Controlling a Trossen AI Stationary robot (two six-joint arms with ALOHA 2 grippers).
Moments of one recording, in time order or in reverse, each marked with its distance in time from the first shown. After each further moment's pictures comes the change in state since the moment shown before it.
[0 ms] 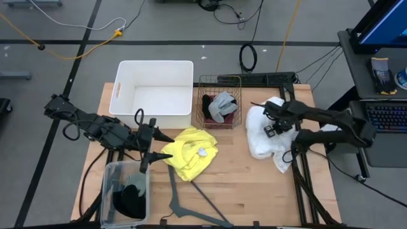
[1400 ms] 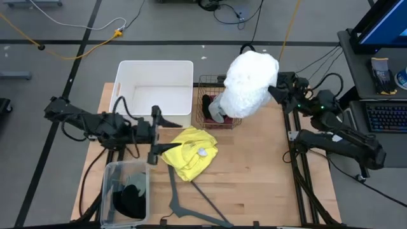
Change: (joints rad) left arm 0.085 0.063 0.001 0.446 -0.019 0.399; right arm 0.028 -0.559 0.007 1.486 -0.336 0.122
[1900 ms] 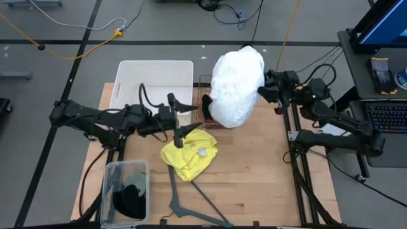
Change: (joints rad) left arm 0.214 0.169 -0.001 0.253 0.031 -0.005; right arm 0.042 0.295 0.183 0.209 -0.267 -0.146
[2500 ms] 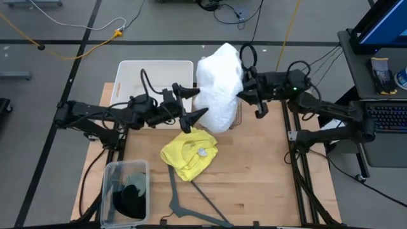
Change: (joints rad) left arm 0.148 0.073 0.000 0.202 0.069 -0.159; right arm 0.151 0.263 0.255 -0.117 -0.034 -0.348
